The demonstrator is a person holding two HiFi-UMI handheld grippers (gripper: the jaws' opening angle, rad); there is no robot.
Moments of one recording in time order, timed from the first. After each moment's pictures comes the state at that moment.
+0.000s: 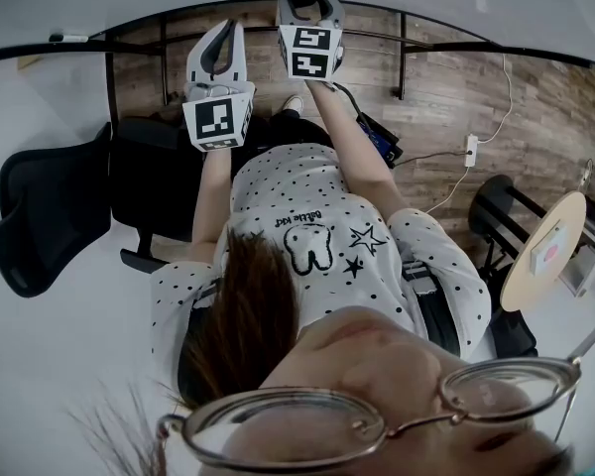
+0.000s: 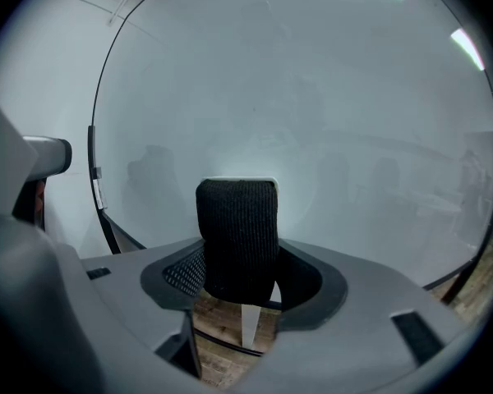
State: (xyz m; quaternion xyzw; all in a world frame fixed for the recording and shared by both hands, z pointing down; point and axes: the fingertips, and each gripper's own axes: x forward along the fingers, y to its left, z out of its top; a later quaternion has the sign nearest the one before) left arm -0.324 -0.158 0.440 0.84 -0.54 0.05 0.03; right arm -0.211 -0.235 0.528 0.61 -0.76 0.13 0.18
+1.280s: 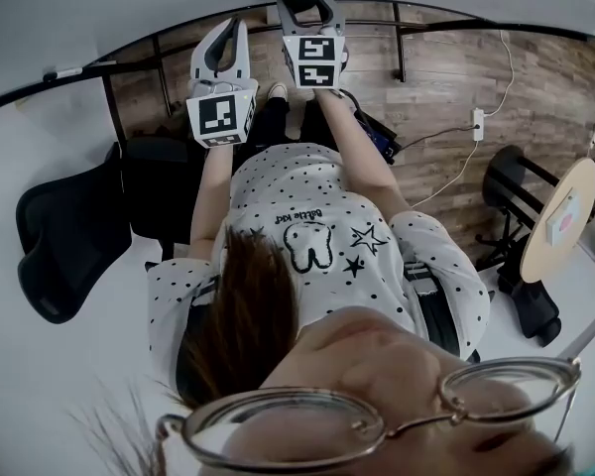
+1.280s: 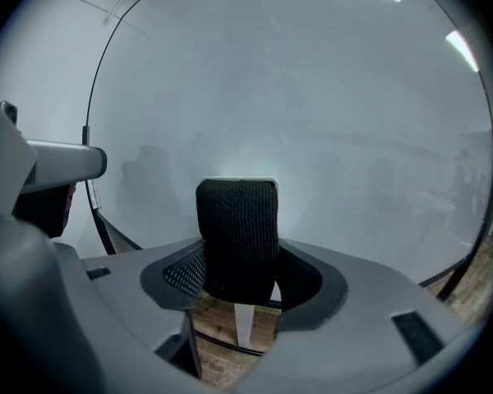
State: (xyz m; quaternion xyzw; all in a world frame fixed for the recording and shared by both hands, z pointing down) left arm -0.297 -0.186 0.447 0.87 -0.49 0.05 0.04; right arm -0.189 -0.232 0.524 0.62 -0.76 0.13 0.18
